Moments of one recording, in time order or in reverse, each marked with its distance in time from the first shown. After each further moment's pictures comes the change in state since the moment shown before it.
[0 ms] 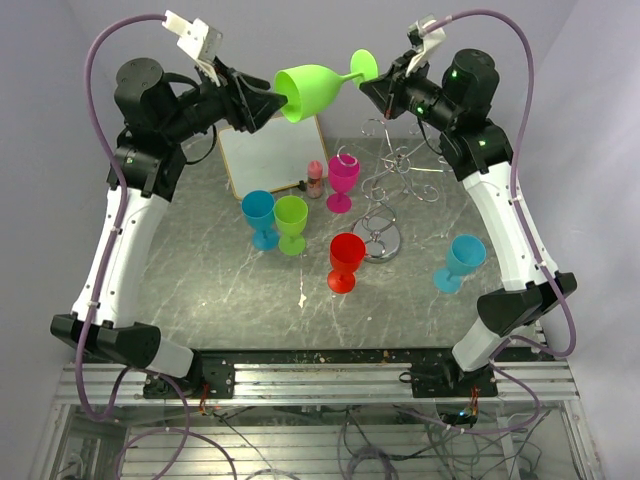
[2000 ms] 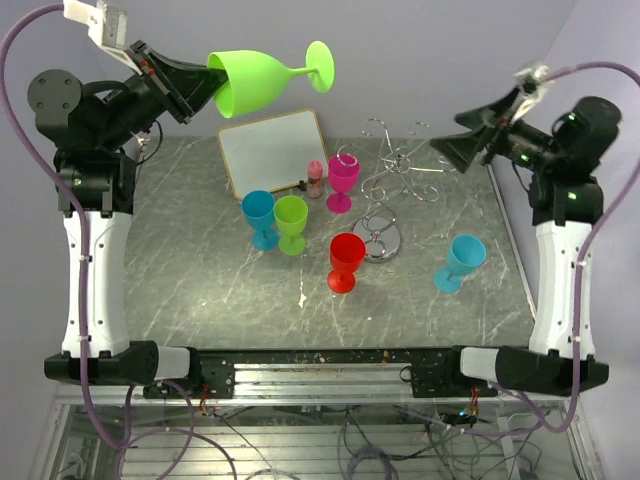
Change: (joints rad) left arm 0.267 -0.133 -0.019 0.136 0.180 -0.346; right arm -0.575 -0.418 -0.401 -0.037 -0.596 0.026
